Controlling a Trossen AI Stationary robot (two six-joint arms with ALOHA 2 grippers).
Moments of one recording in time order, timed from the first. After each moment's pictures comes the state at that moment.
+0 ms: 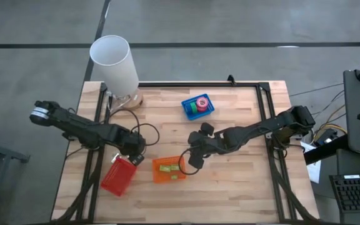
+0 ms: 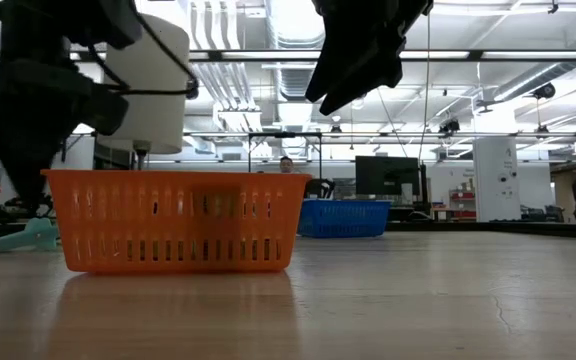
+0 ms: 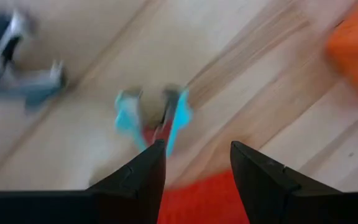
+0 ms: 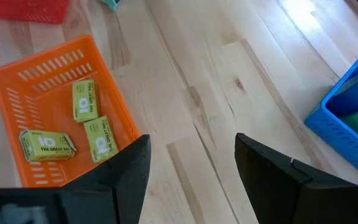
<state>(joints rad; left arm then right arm) -0.22 1.21 0.71 -0.86 0.07 -1.03 0.25 1.70 1.31 -0.56 0.39 0.52</state>
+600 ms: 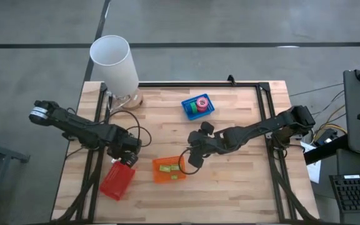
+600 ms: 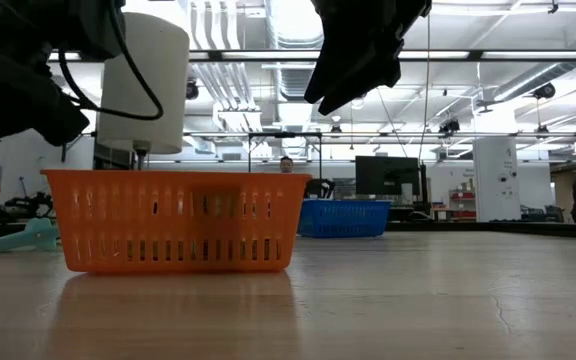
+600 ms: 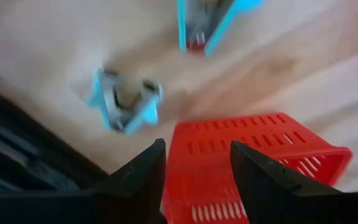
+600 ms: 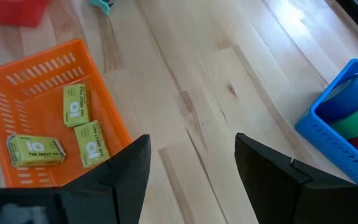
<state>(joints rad) -0.24 1.19 0.71 -1.04 0.31 -1.26 0.24 1.70 1.30 -0.55 0.42 0.49</state>
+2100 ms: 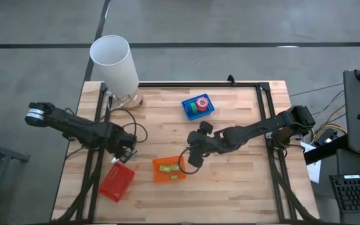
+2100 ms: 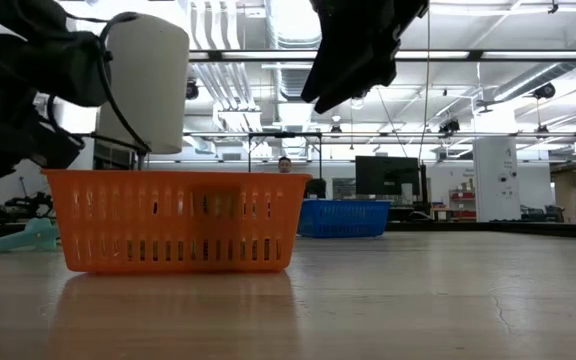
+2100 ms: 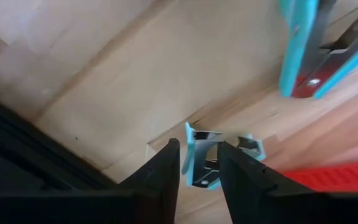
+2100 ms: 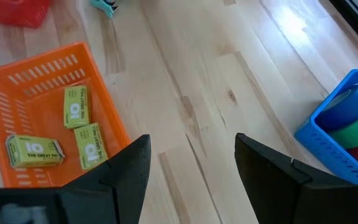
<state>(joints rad) -0.14 1.12 0.52 -1.01 0.19 -1.04 0.24 1.70 1.30 -0.53 0.42 0.45</state>
